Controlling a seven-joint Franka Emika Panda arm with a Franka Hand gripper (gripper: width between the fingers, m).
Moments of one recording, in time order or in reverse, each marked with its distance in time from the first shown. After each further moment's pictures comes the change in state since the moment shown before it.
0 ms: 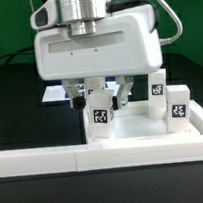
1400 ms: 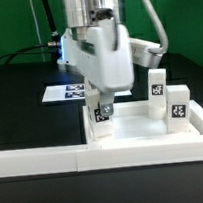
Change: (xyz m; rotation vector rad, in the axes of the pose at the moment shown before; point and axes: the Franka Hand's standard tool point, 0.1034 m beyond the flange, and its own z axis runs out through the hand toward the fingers) arm -0.012 0.002 0.004 -0.067 -0.063 1.134
